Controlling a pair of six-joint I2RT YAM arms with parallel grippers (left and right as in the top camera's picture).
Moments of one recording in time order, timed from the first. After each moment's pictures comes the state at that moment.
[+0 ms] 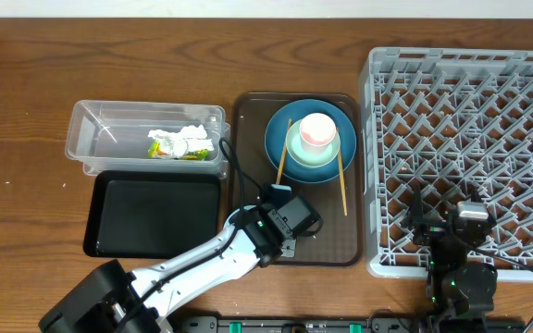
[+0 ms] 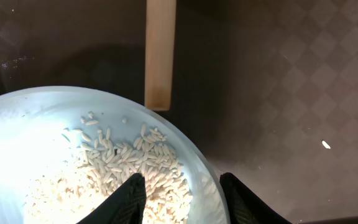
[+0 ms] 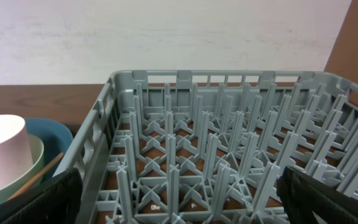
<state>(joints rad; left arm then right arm) -0.94 1.51 0.79 -0.60 -0.17 -0.78 0.07 0.02 0.01 -0.06 0.17 0.01</state>
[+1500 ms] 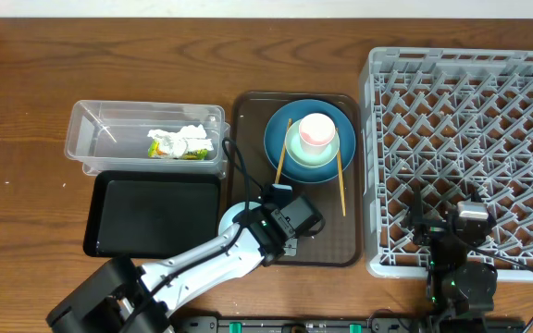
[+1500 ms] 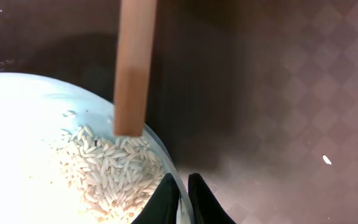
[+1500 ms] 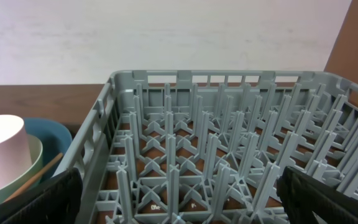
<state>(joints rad) -0.94 1.54 0.79 -0.57 -0.19 -0.80 0.07 0.02 0.01 -0.06 0.17 0.01</state>
